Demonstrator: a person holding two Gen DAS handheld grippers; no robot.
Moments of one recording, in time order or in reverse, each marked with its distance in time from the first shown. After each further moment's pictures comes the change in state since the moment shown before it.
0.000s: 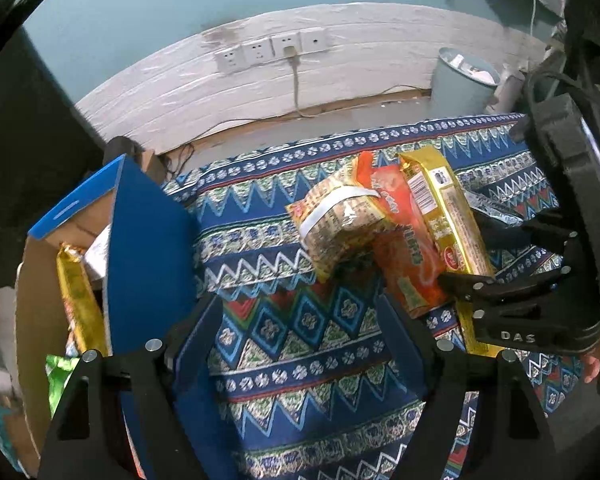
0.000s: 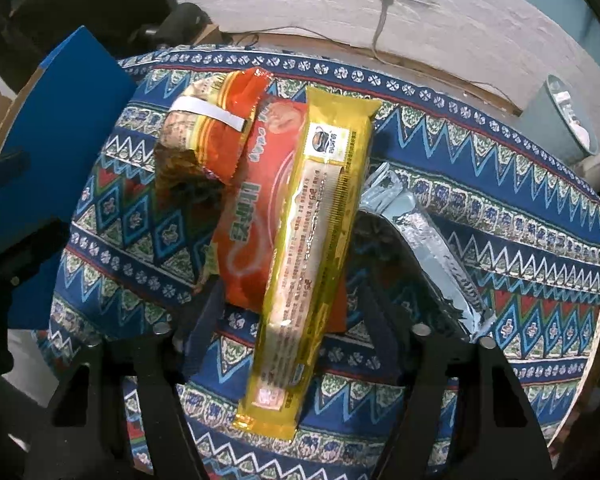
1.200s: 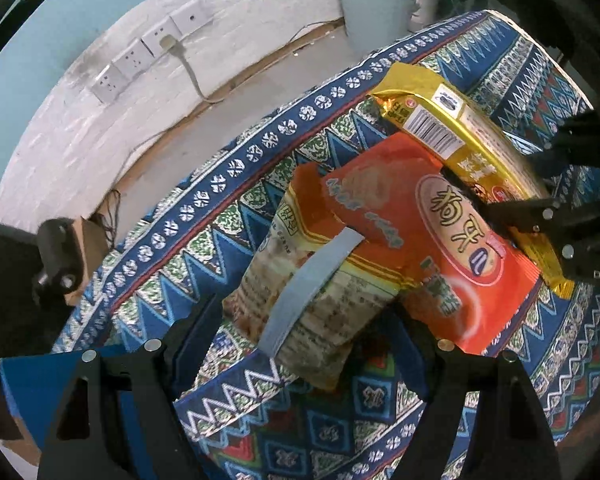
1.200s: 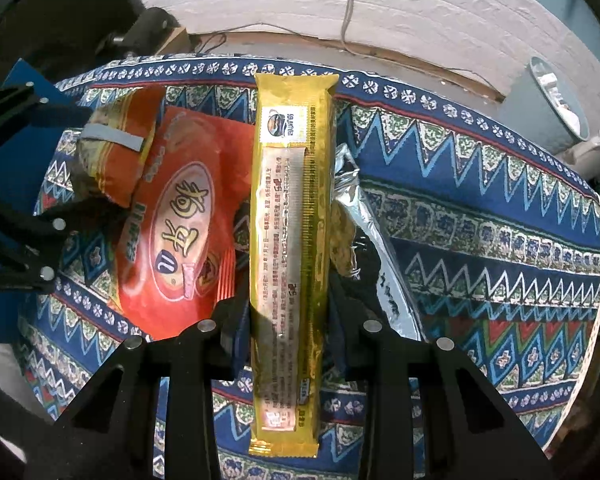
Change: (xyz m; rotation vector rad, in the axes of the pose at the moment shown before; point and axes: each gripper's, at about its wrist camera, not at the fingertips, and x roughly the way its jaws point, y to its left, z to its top) left arm 0.103 -0.041 0.063 0.413 0.155 -0.105; right arm 0.018 -0.057 0.019 0.046 0.017 -0.037
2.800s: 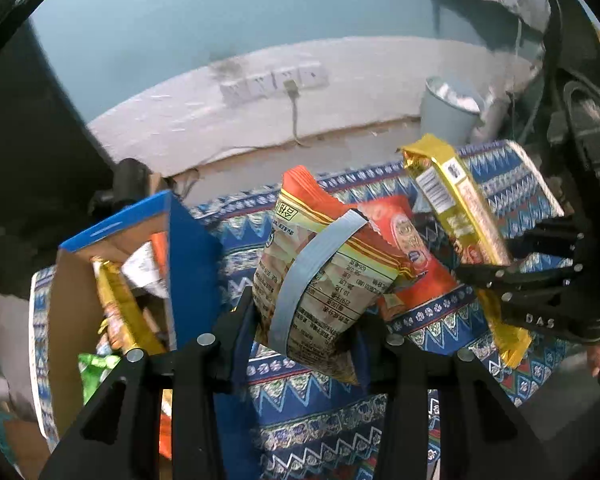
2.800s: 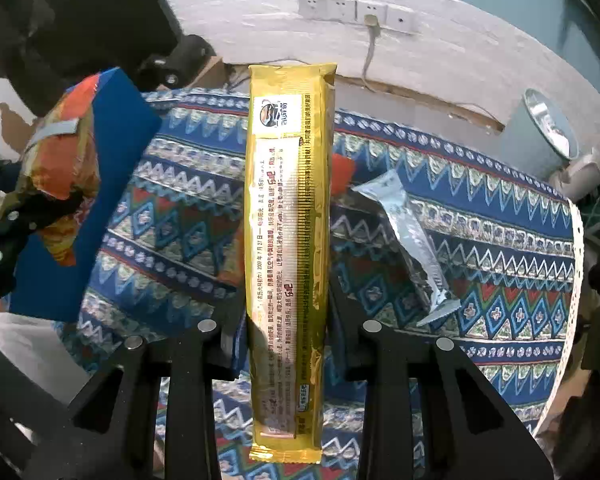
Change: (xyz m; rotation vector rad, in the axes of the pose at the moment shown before) left arm -0.167 -0.006 -0.106 -0.430 -0.255 0.124; right arm -0.094 0.061 -0.040 -0.048 -0.129 0.048
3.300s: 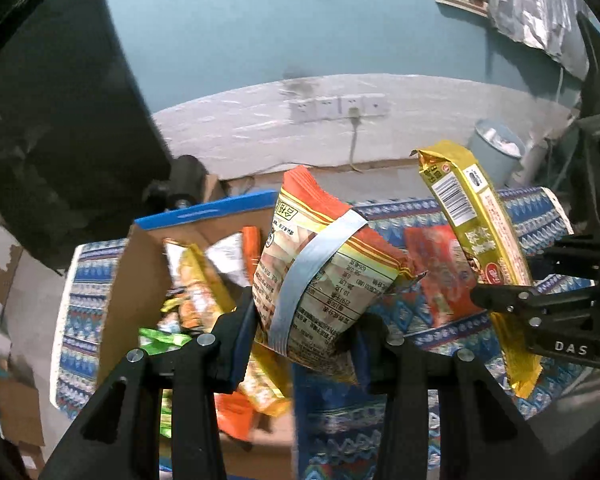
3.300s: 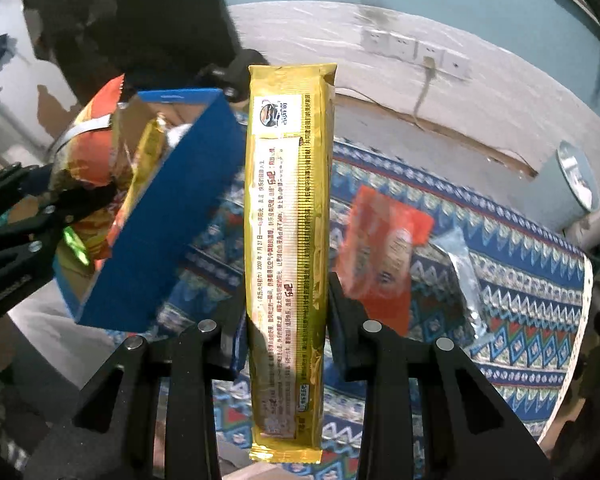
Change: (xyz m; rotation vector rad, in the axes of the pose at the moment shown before) left arm -0.040 0.069 -0.018 -0.136 -0.083 0.115; right arm -0.033 0.085 0.029 -0.119 -0.047 0.092
